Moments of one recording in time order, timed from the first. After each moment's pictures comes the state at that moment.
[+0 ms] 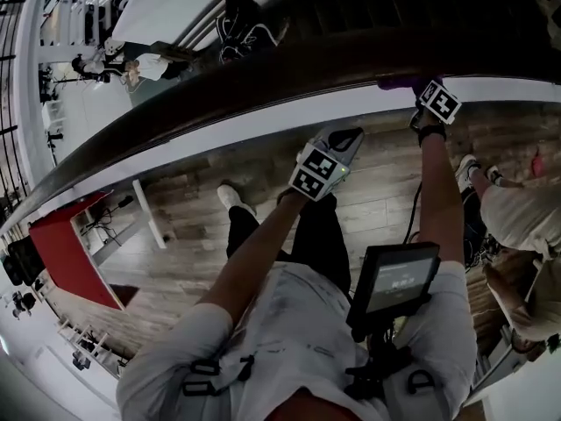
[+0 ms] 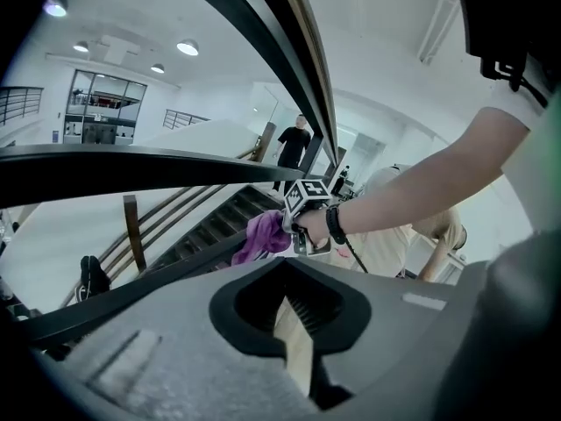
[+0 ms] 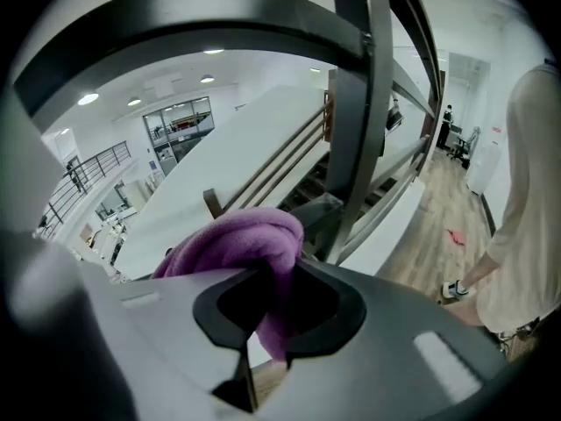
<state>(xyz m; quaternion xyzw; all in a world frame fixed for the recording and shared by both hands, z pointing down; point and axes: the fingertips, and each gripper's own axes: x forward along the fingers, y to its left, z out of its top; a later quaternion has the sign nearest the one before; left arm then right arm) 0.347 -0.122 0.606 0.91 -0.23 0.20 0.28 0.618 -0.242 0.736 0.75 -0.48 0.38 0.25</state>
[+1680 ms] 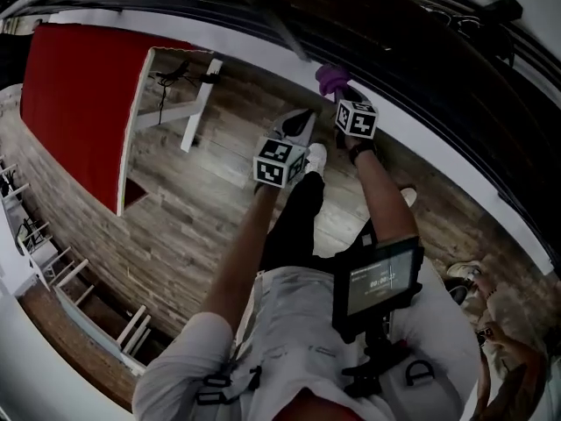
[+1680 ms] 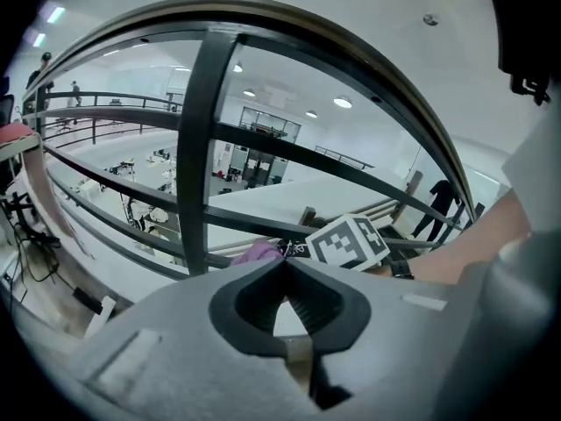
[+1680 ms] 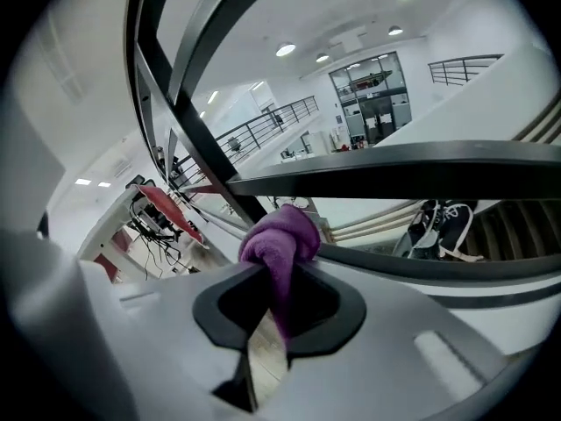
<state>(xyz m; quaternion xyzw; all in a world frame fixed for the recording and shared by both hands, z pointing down) -0.411 0.029 0.642 0.68 -0.63 0.12 0.35 -0.389 -0.062 0.793 0.27 -0.84 0.36 0.30</state>
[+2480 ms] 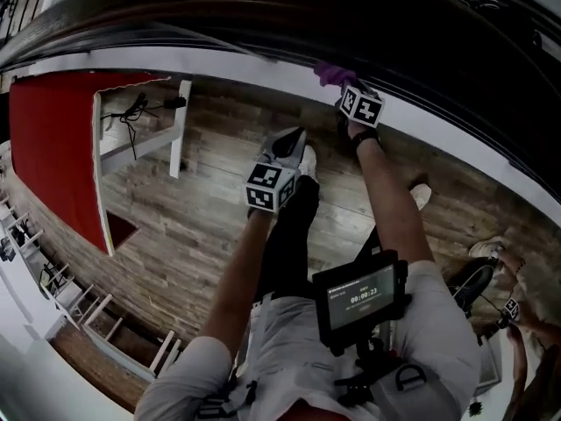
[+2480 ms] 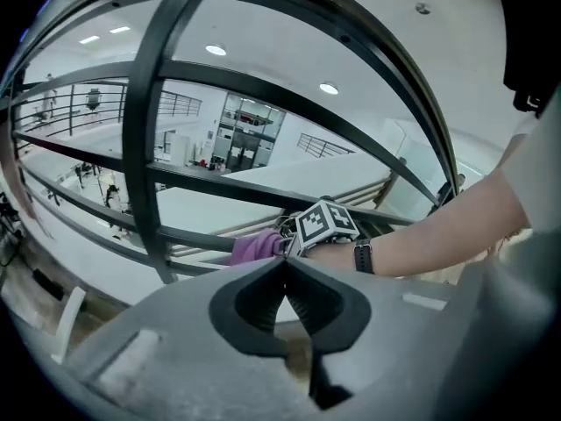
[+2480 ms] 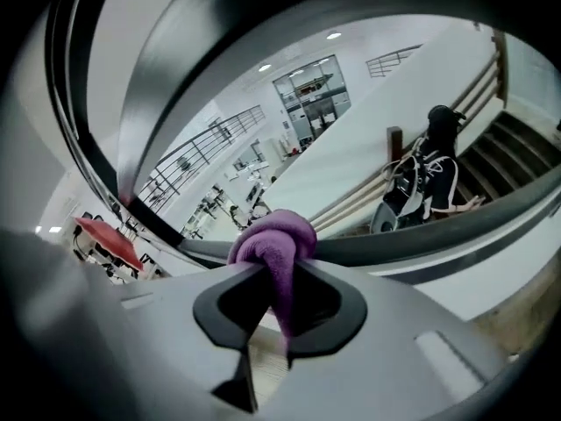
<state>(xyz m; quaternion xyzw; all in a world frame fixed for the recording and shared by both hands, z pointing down) -0.328 0.030 0.702 0.71 -0.58 0.15 0.37 -0.266 -0.131 0.882 0.42 -0.76 0.41 0.28</state>
